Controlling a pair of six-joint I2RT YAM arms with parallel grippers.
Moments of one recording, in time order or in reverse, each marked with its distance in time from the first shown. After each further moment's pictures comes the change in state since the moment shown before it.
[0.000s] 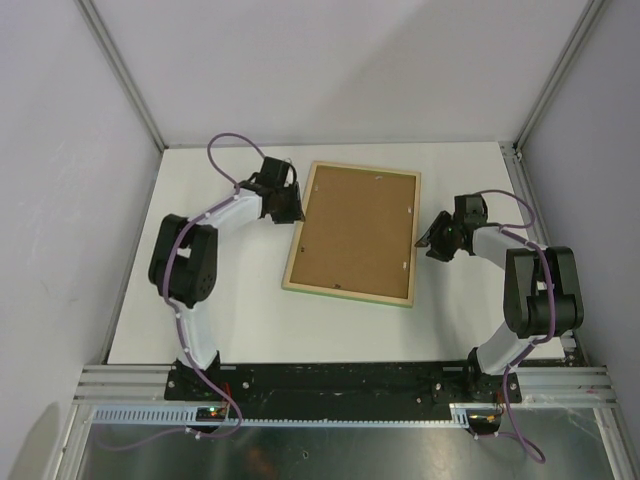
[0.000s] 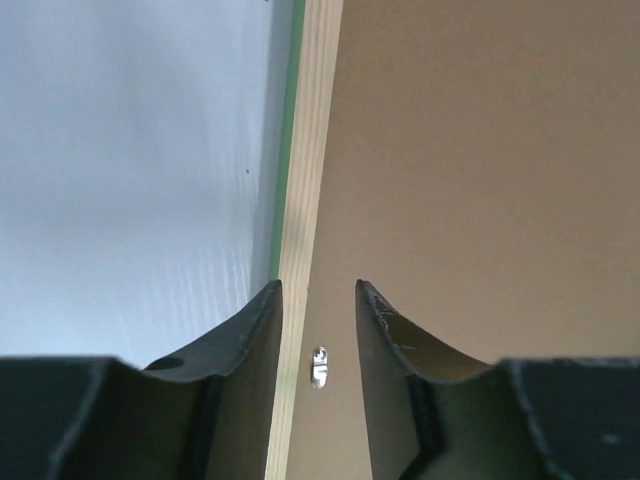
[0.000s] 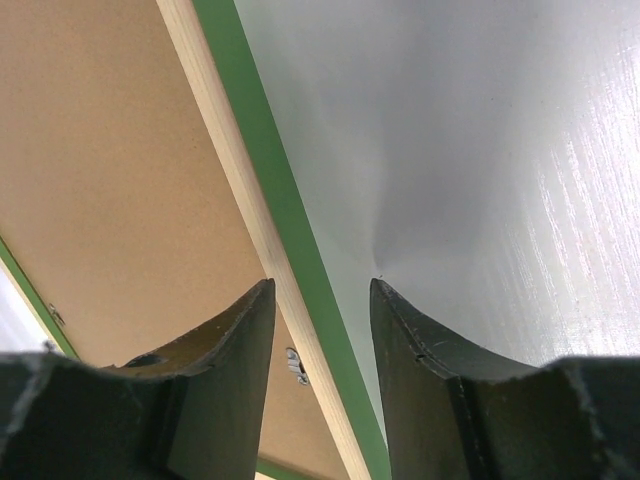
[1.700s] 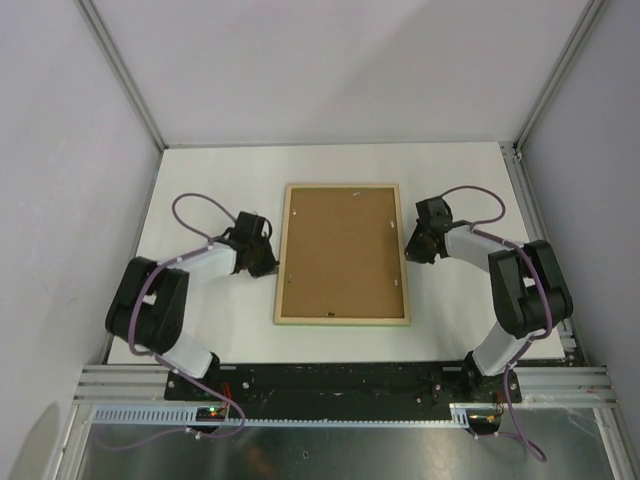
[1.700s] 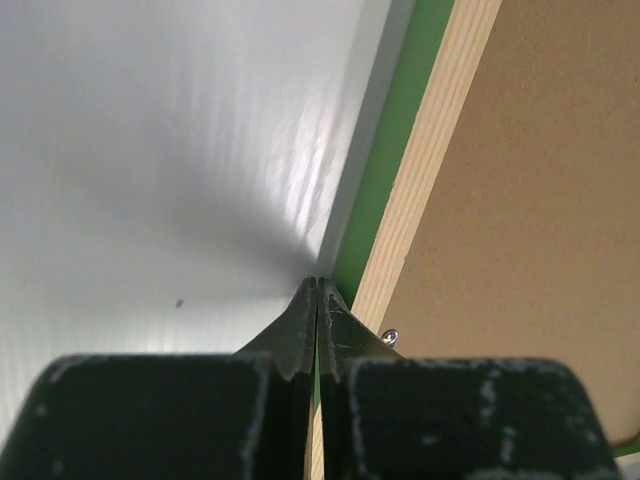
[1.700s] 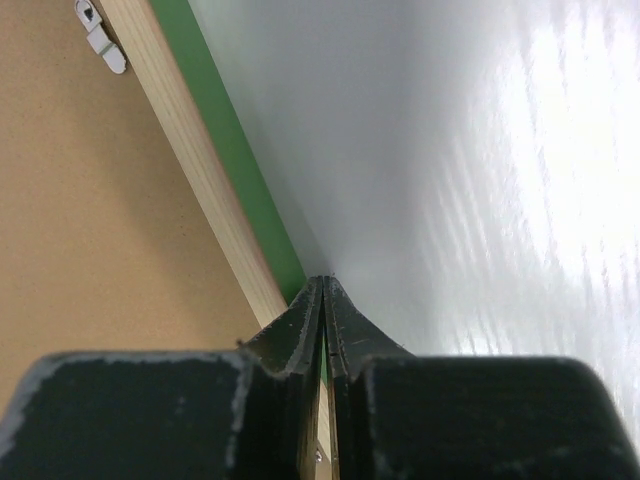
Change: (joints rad) left arm 0.029 -0.312 -0.589 0.172 -0.023 -0.243; right arm 0.231 0.042 0.056 -0.082 0.253 0.018
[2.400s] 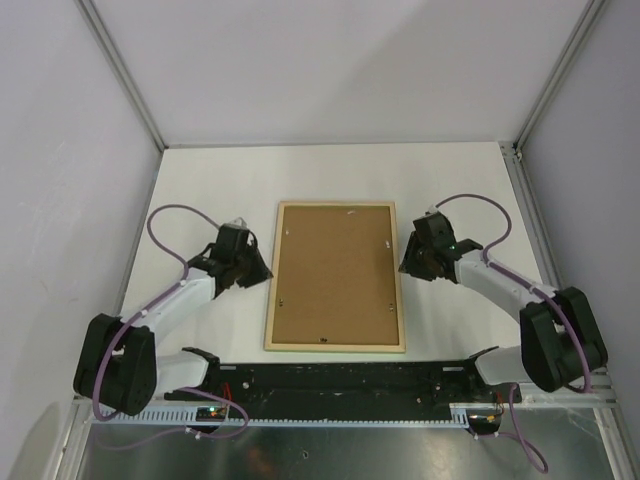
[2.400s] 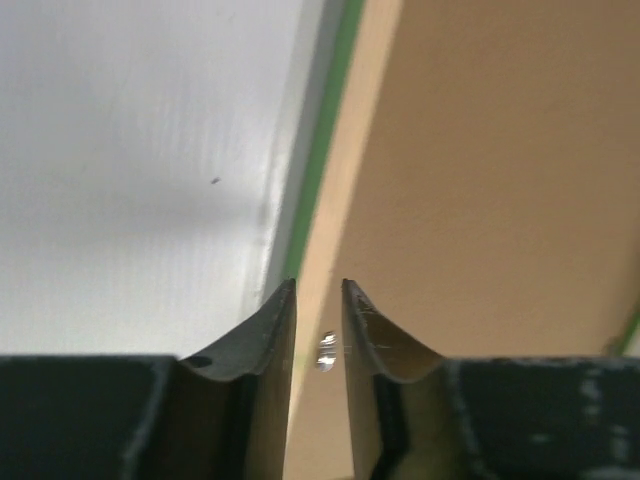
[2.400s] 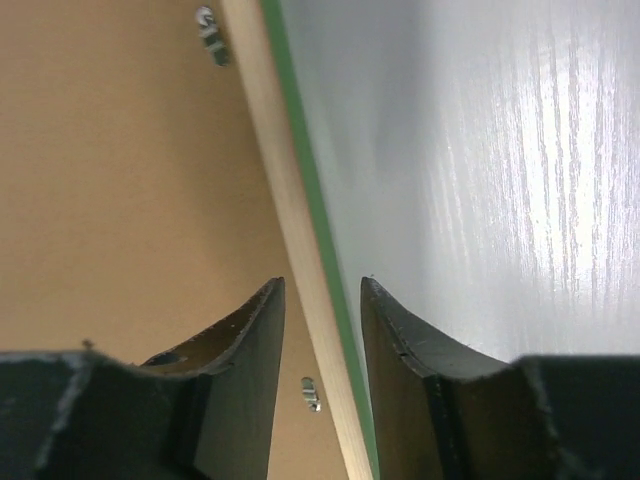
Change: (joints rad) left arm 0.007 -0.364 -0.189 -0.112 -0.017 -0.006; right arm 0.139 -0.292 -0.154 -0.116 0.050 -0.012
